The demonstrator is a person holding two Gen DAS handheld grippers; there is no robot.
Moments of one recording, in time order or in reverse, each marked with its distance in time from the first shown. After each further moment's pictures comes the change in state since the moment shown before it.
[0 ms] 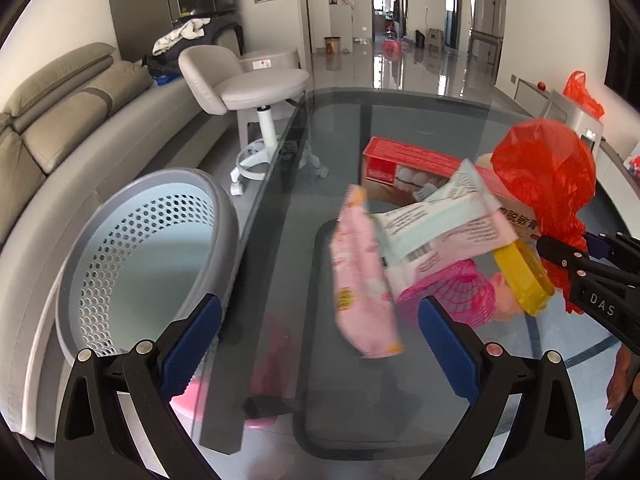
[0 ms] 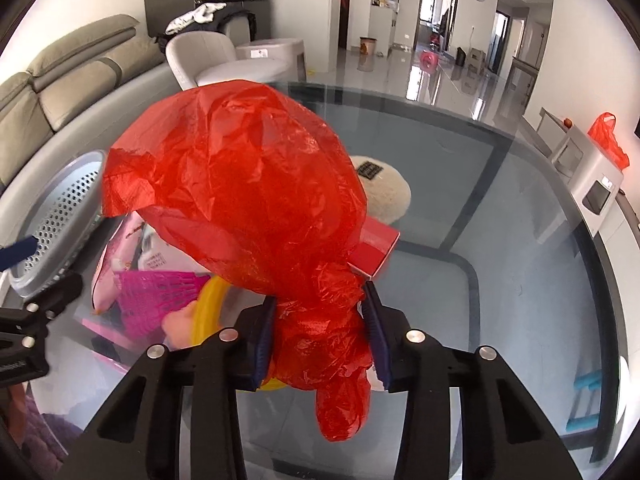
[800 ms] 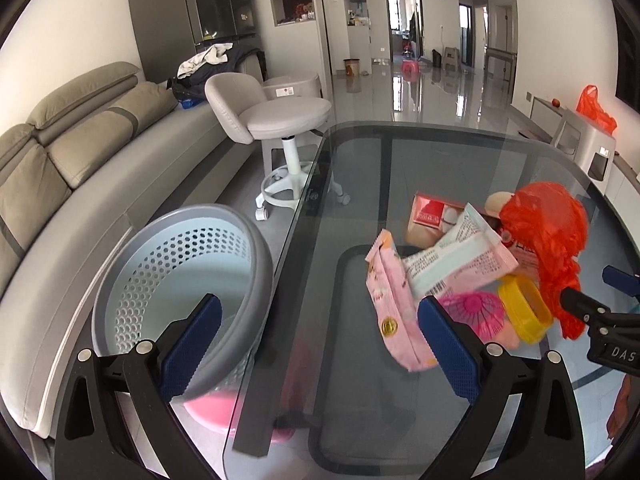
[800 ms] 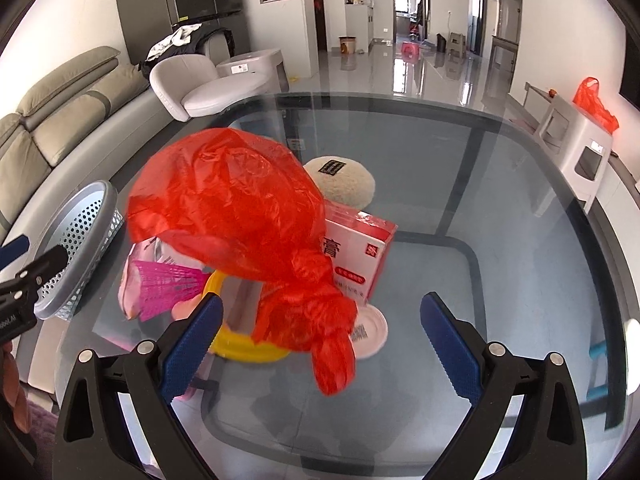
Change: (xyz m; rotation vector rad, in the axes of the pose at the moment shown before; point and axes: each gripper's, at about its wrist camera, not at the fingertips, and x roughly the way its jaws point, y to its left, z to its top) left arm -0.028 0.005 0.017 -0.011 -0.090 0.094; right arm -0.021 -0.031 -0.012 0.116 -0.002 0.018
